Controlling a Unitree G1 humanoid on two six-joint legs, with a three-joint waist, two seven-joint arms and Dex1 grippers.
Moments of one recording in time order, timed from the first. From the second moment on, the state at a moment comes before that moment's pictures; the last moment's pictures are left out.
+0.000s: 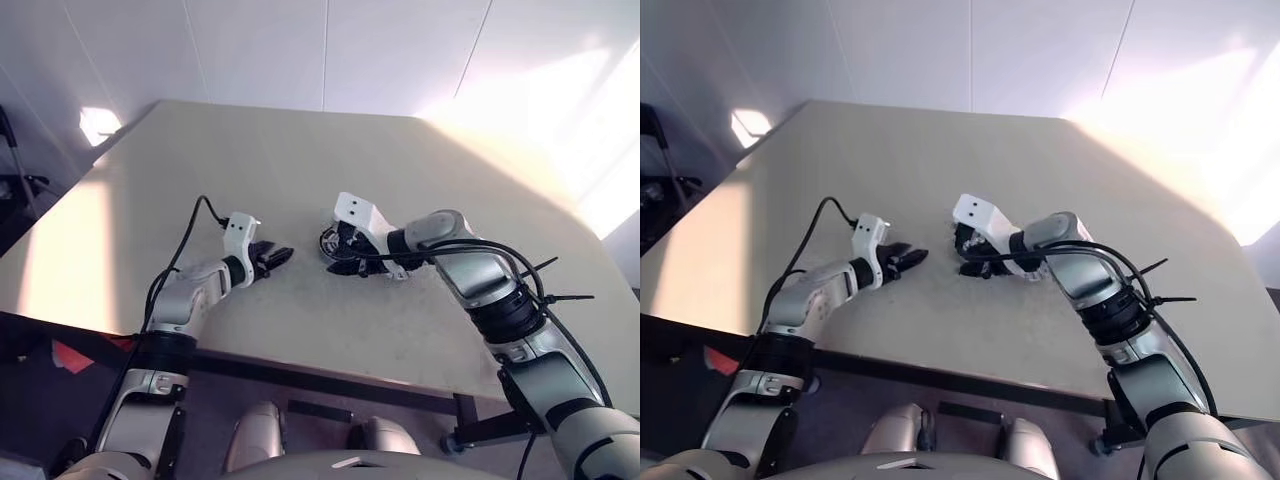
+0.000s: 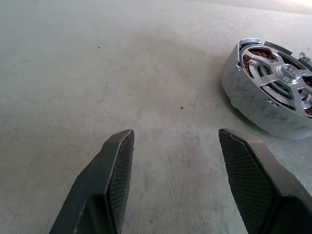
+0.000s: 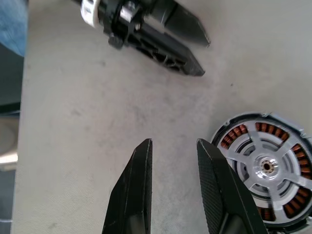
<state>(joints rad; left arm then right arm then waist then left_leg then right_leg) -0.42 0.26 0.00 0.23 -0.33 0.60 -0.57 -0.69 -0.47 0.30 -0.18 0.06 0.98 1.09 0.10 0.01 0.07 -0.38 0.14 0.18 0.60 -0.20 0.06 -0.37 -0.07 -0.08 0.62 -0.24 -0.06</state>
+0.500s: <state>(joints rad) -0.48 0.28 -0.04 0.29 -0.32 0.60 -0.64 -0.44 -0.12 -0.58 -0.36 0.20 1.61 0.56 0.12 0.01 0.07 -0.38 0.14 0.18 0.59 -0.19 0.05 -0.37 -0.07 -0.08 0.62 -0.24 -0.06</state>
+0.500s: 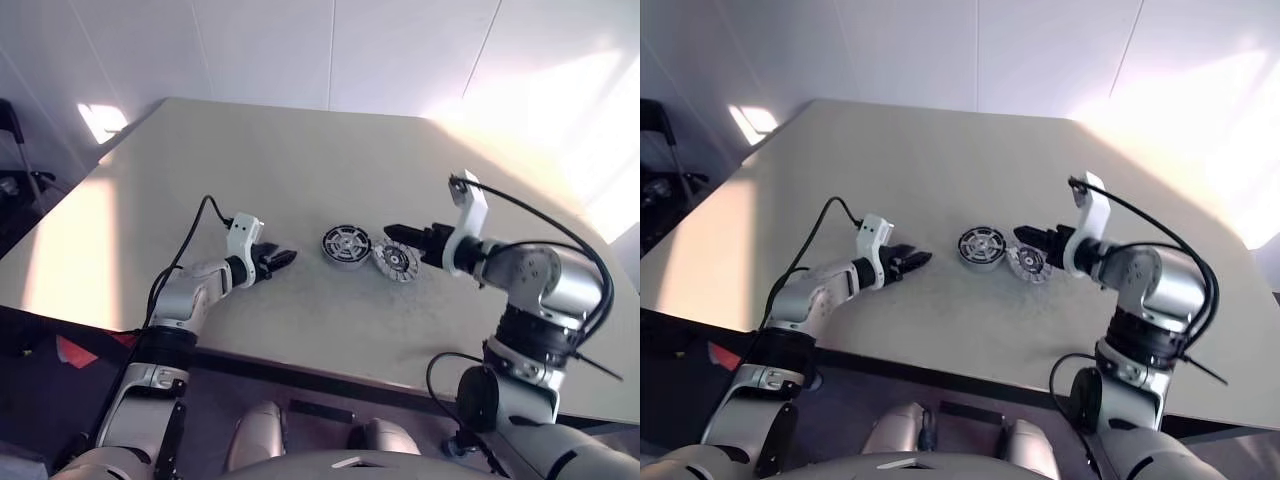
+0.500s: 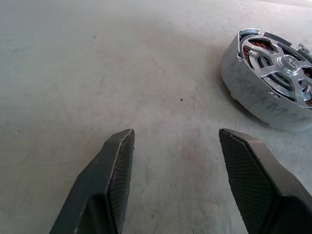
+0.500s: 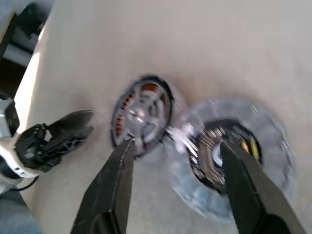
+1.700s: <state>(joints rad) -0.57 0.28 -0.07 0.41 -0.25 0.58 -0.72 -0.41 0.13 -0.85 -0.22 1.22 1.59 -0.56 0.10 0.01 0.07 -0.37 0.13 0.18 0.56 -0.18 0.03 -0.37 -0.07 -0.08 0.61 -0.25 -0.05</state>
